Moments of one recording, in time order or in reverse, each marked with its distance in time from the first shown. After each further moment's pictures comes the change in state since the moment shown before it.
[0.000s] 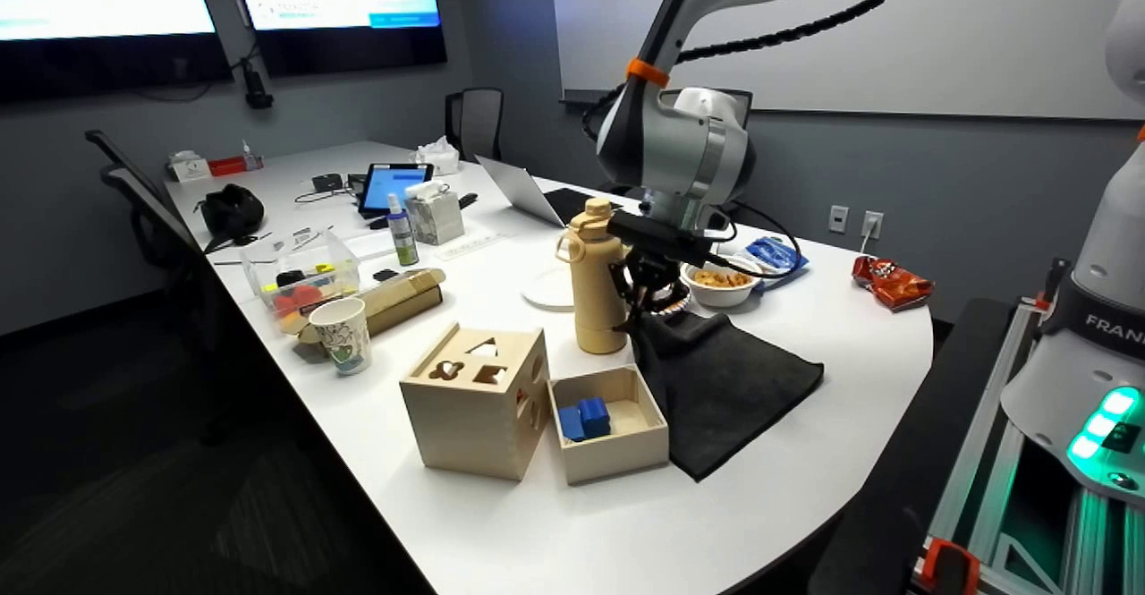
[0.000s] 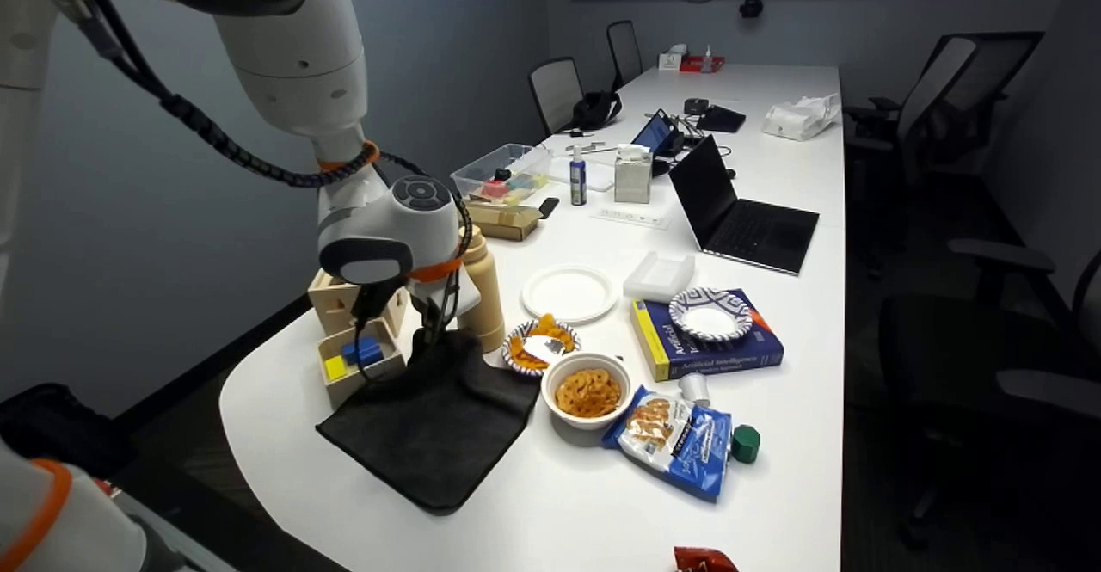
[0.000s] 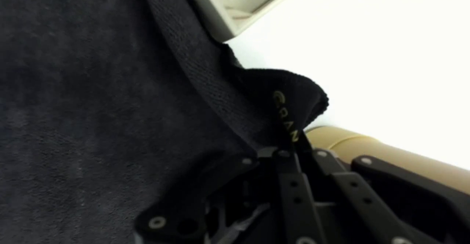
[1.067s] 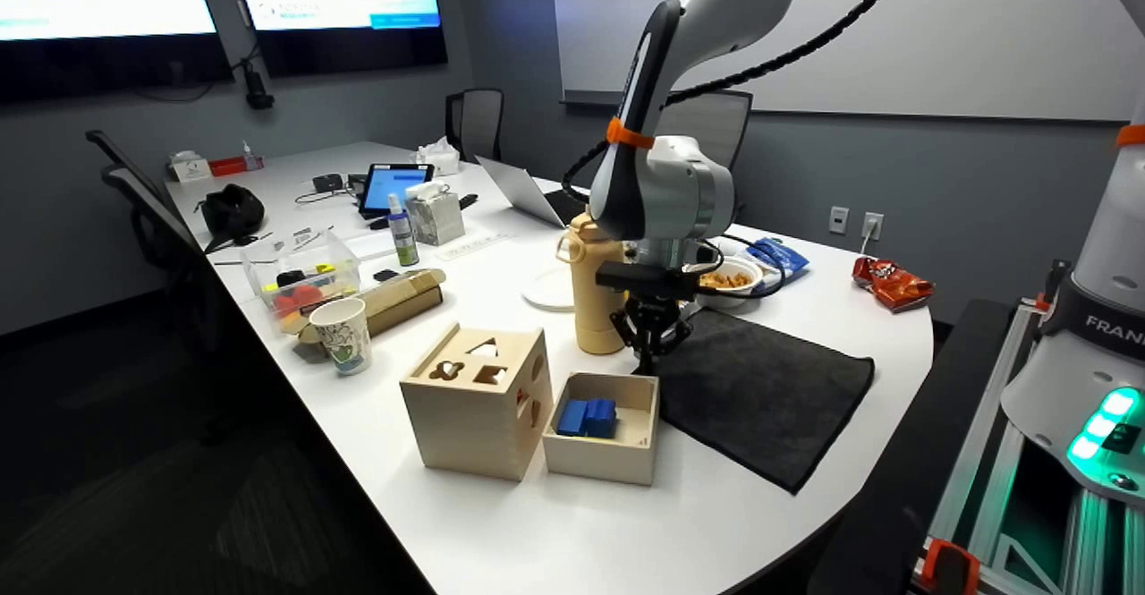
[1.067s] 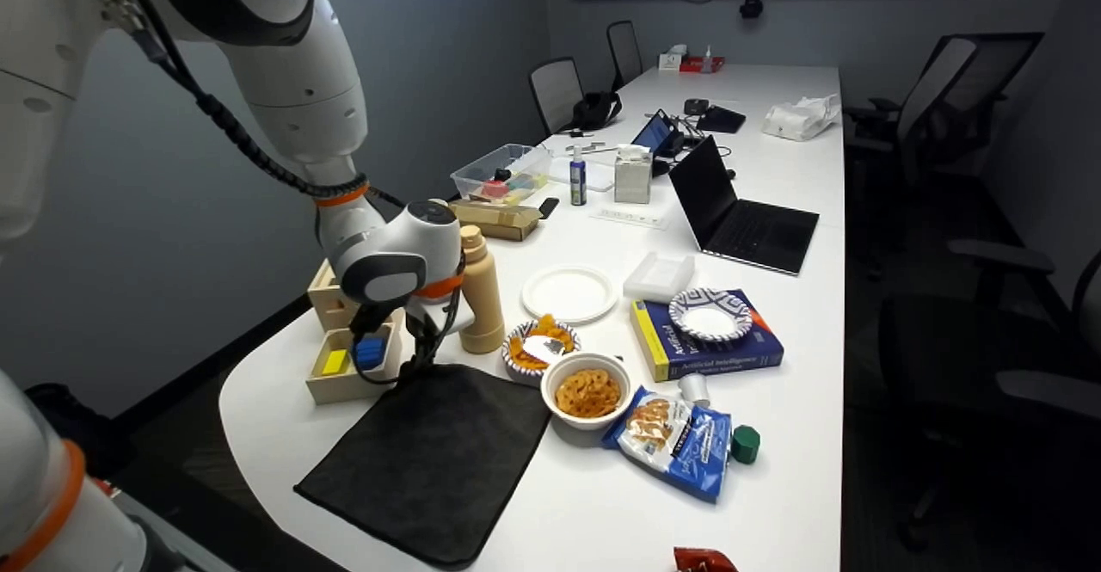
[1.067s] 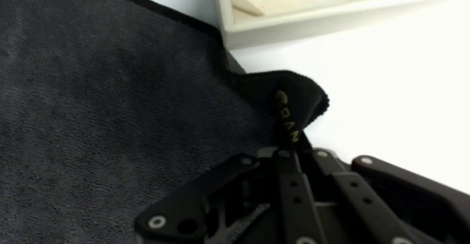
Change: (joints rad) arm 0.358 0.101 -0.338 0.104 -0.189 -0.207 0.279
